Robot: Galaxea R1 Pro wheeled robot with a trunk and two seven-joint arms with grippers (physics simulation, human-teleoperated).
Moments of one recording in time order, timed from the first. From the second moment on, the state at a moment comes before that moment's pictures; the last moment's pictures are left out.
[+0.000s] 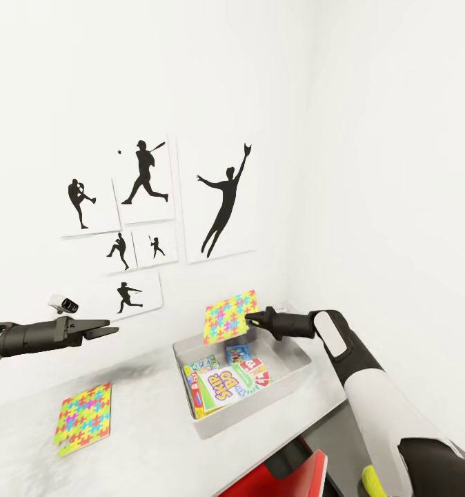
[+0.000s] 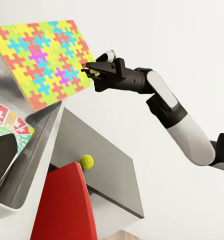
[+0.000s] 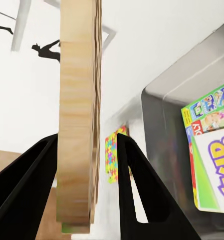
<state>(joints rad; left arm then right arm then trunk) -0.66 0.61 -0.02 -1.05 0.47 1.01 -1.51 -0.88 0.02 -0.02 -0.72 -0.68 1.02 0.41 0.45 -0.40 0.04</state>
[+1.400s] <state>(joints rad) -0.66 0.60 -0.02 -1.05 0.47 1.01 -1.52 -0.97 0.01 0.17 -0.48 -0.69 1.05 0.35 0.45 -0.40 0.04</state>
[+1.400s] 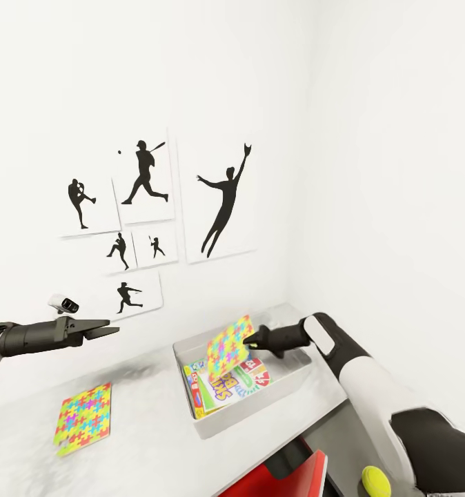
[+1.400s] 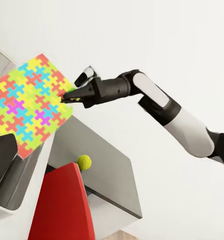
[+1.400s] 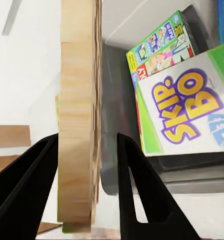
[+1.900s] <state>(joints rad) -0.66 0.60 -0.02 -1.05 0.47 1.01 -1.52 -1.00 0.08 0.27 -0.41 -0.68 1.05 0.35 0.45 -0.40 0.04</state>
